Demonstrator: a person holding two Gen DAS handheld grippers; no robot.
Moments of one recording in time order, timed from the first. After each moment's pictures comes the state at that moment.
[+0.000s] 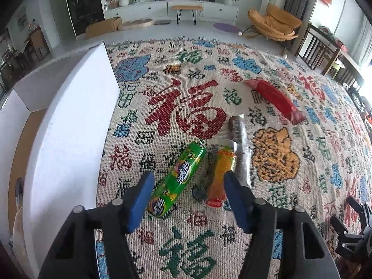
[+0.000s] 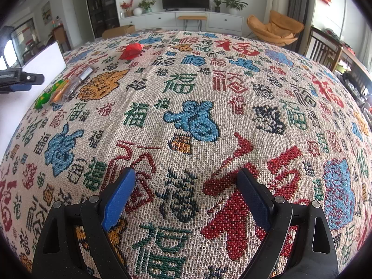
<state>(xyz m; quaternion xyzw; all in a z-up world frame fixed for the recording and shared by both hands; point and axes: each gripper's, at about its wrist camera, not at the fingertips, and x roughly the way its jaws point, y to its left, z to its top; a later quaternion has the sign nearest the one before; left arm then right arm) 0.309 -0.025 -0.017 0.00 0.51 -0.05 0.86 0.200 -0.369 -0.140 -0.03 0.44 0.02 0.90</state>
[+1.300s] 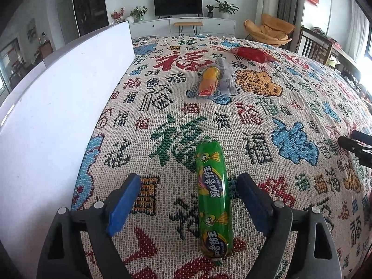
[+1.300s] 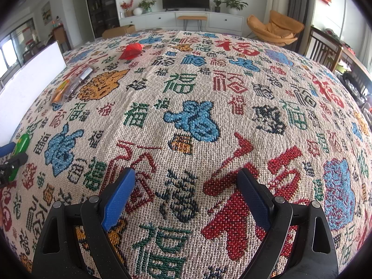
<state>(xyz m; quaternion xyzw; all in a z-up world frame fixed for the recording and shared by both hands) 0.159 -0.030 -0.063 0.02 0.43 -0.04 0.90 0.199 -0.369 -0.141 -0.03 0.44 0.02 0.90</state>
